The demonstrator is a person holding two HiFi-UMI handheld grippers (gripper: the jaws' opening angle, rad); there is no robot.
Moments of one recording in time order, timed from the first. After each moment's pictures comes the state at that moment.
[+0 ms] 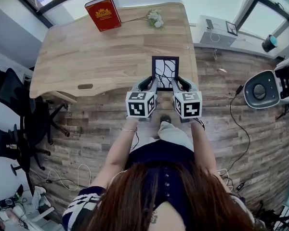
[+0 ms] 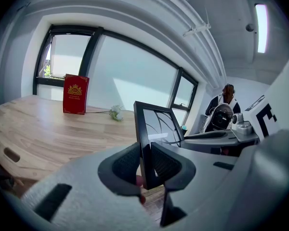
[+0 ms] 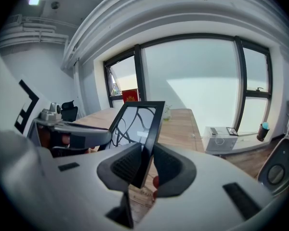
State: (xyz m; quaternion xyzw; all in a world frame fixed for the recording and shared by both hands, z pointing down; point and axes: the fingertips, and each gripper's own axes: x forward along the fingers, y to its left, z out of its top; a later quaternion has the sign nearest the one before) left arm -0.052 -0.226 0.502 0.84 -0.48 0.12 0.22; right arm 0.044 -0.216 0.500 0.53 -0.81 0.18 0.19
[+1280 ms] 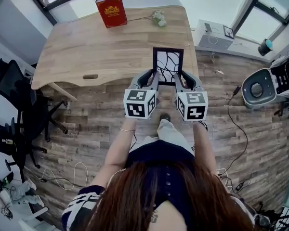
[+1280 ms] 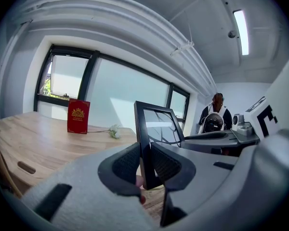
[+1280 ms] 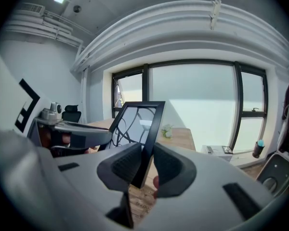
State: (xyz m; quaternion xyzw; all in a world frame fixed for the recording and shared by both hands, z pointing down) left arm -0.073 -0.154 0.419 0.86 -0.49 0.06 0.14; right arm 0.023 -0.142 0.416 0.55 -0.82 0.09 0.14
